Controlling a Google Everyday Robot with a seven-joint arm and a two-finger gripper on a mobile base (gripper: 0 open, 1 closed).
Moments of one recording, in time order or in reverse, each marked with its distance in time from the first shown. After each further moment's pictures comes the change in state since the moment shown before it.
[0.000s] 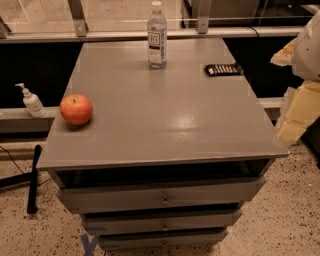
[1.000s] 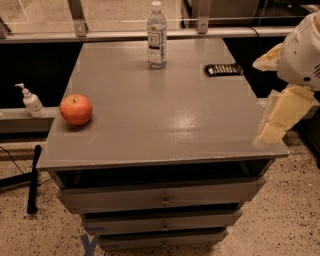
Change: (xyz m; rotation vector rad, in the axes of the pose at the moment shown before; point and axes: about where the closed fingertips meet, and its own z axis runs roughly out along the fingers) arm -0.027 0.009 0.011 -0.048 -0.134 -0.004
